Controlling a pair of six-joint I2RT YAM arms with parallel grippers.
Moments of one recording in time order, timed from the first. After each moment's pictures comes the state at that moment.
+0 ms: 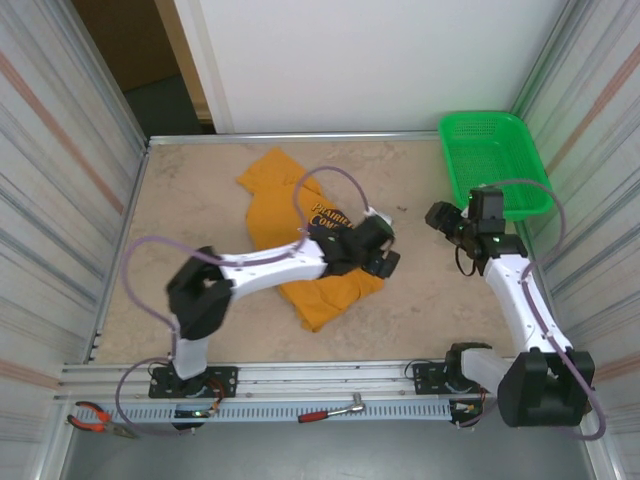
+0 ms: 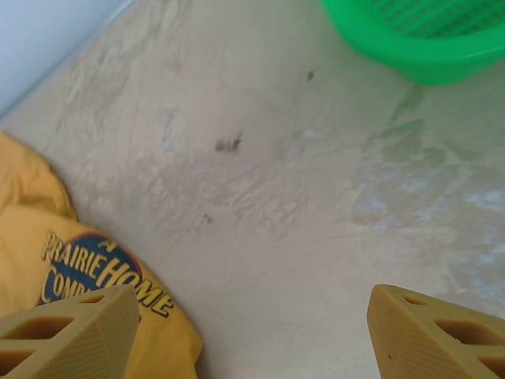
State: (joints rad) left arm -1.08 1.95 1.52 -0.49 -0.31 -0.39; right arm -0.01 1.08 0.85 -0.52 -0.08 0.59
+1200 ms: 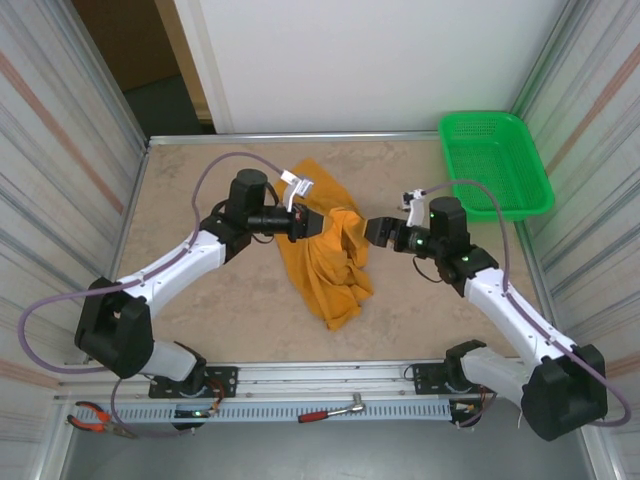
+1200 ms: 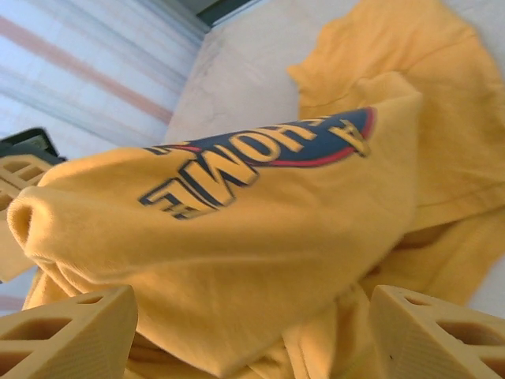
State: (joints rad) left arm -0.54 1.42 1.02 0.00 0.84 -0.34; right arm 0.38 1.06 0.72 -0.13 -0.52 0.61
